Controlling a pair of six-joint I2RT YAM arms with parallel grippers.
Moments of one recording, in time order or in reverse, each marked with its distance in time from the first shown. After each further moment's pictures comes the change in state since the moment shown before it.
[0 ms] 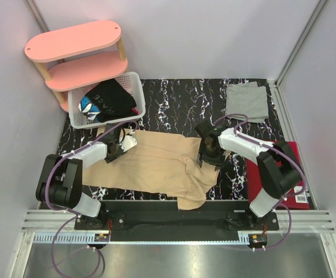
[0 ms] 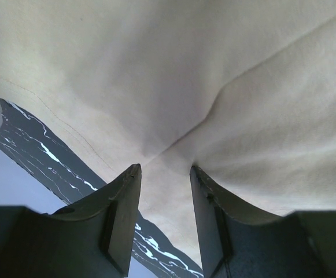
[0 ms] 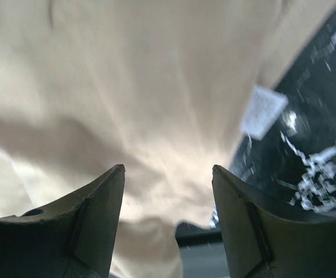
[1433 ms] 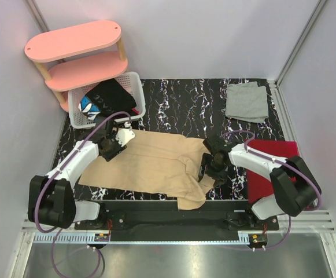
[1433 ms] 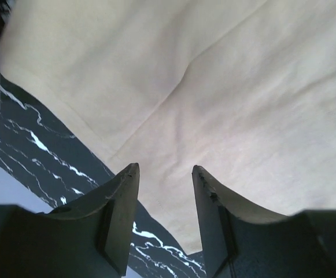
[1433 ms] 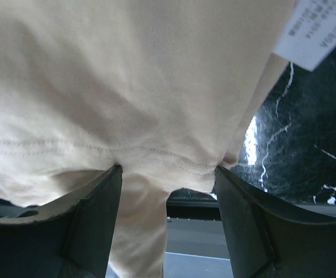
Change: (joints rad) left arm 0.030 -0.186 0.105 -0.290 0.199 -0.080; right arm -0.001 -0.191 -0.282 0.154 -0.244 0.037
